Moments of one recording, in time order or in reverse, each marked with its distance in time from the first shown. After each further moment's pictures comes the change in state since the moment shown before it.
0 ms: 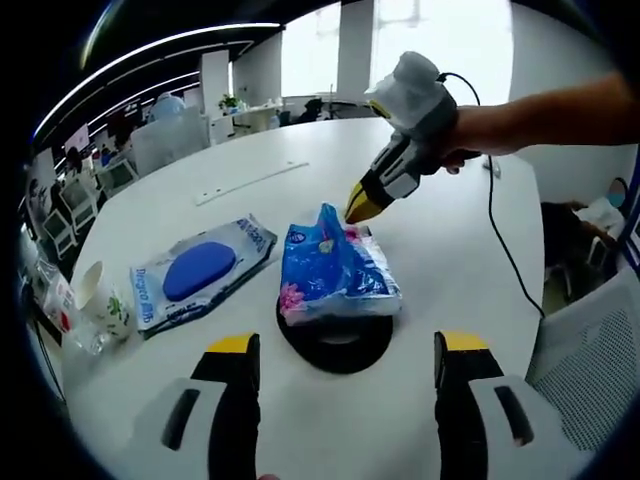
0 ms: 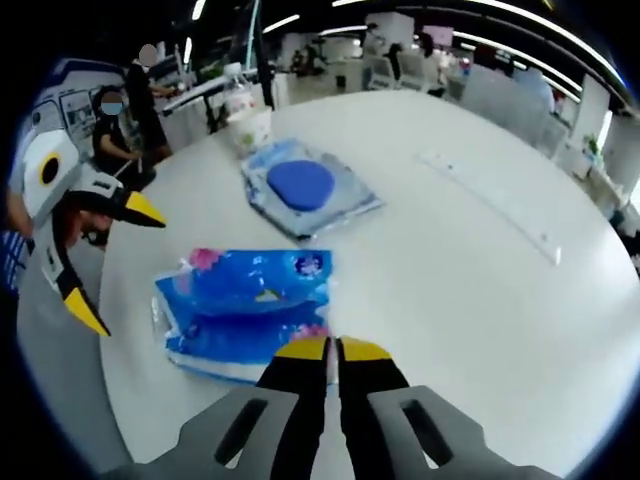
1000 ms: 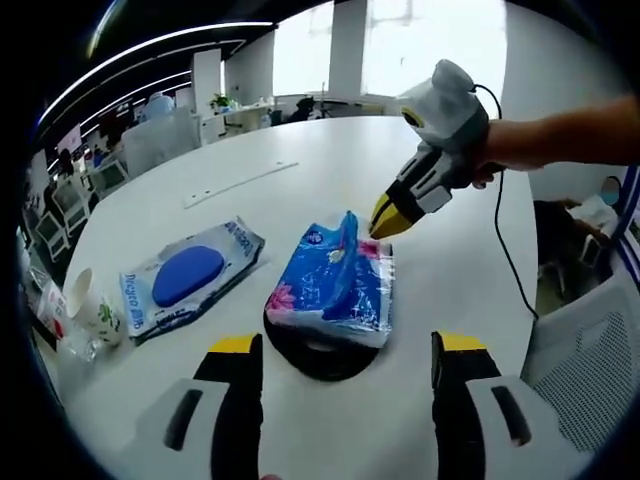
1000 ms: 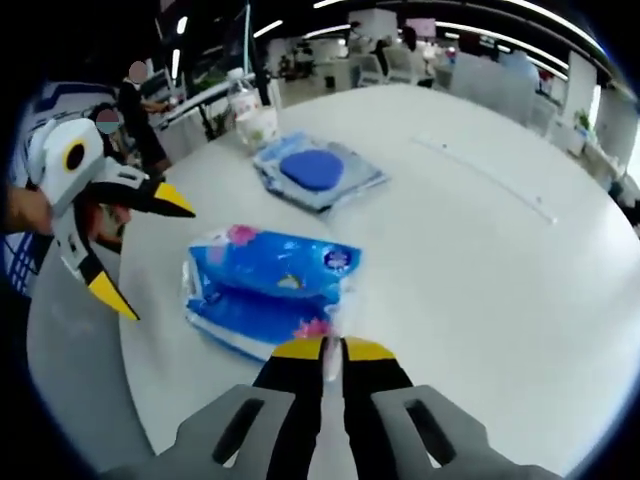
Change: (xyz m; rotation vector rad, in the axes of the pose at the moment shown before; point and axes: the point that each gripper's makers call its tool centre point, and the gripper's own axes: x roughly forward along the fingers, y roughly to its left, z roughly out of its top) left arm 0.005 -0.008 0.002 -0.007 0.013 -0.033; right arm -0.023 0.026 -0.031 0.089 -0.011 0.022
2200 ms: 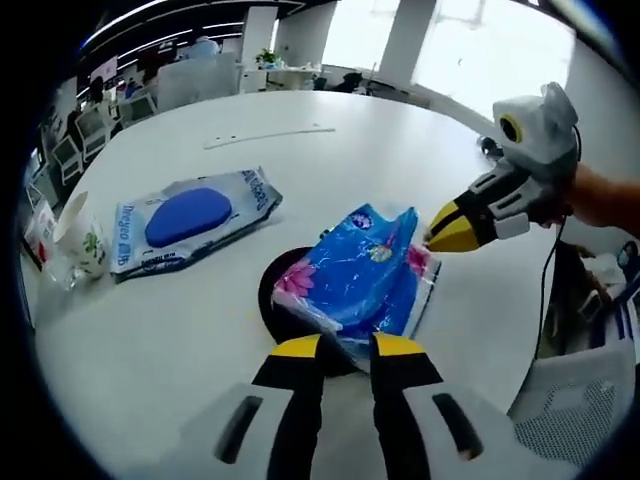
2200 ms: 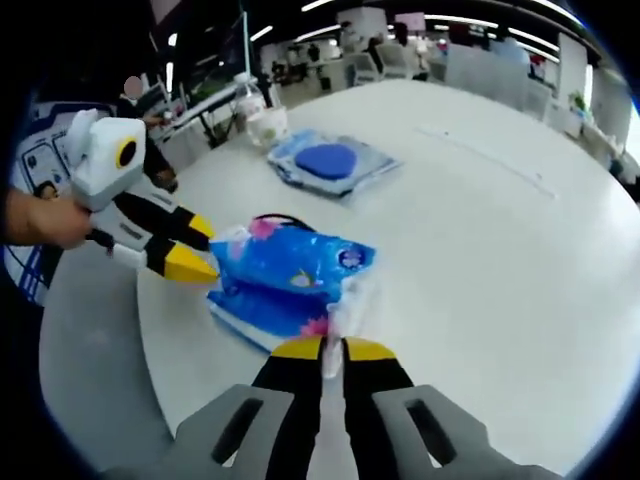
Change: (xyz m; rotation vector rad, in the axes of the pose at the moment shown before) left arm 0.022 0.004 -0.017 -0.252 0.103 0.049; right arm -0.012 0.024 -0.018 0.062 -0.006 0.031
